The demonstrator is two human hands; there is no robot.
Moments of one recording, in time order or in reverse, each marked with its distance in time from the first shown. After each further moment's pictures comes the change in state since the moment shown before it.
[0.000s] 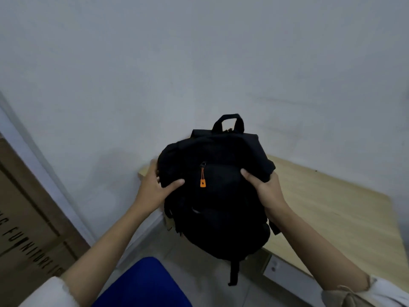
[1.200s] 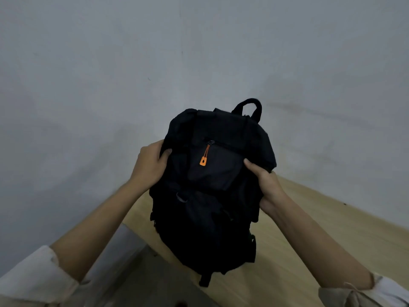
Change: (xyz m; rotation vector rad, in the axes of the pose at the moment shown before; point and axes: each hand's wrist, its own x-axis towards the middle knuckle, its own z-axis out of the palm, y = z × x) left_hand 0.335 -0.051 0.067 0.400 0.107 0.176; right_hand 0.302 0.077 0.026 0.269 0.095 0.453
